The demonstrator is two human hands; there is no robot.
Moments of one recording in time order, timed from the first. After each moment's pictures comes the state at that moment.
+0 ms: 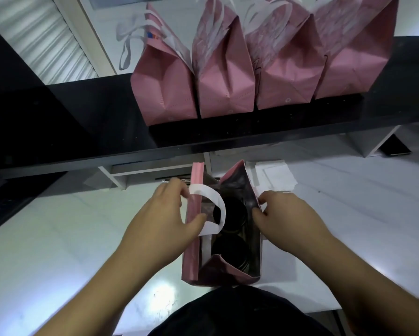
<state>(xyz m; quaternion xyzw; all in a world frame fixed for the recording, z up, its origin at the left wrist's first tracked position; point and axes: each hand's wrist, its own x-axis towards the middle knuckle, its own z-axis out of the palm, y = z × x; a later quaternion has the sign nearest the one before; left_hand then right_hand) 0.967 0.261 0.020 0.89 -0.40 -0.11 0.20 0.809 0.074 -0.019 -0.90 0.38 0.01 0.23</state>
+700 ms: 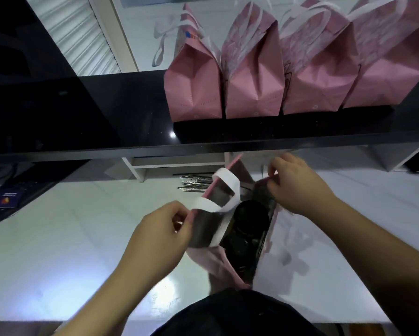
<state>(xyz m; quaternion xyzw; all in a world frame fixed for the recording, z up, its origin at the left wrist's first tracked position) 0.972 0.312 0.000 0.90 -0.30 -0.12 0.29 0.864 0.028 -0.015 -0.94 0.28 -0.05 0.17</state>
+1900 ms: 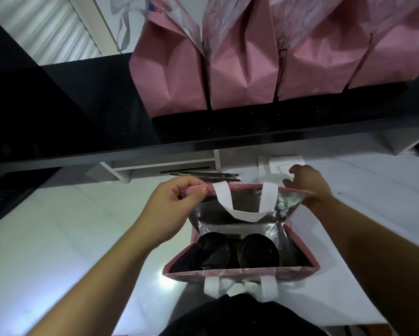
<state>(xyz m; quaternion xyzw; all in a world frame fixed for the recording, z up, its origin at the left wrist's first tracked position) 1.031 0.223 -0.028 0.78 -0.32 -0.28 0.46 0.869 -0.082 -0.155 -0.87 0.44 0.05 0.20</state>
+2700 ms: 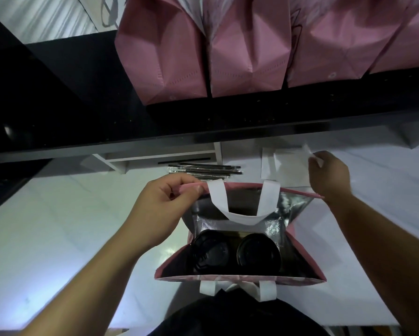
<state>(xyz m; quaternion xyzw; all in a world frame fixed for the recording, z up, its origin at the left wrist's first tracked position) 1.037 0.222 -0.034 0.77 -0.29 -0.29 0.48 0.853 -0.111 -0.182 -0.79 0.52 -0.15 0.29</state>
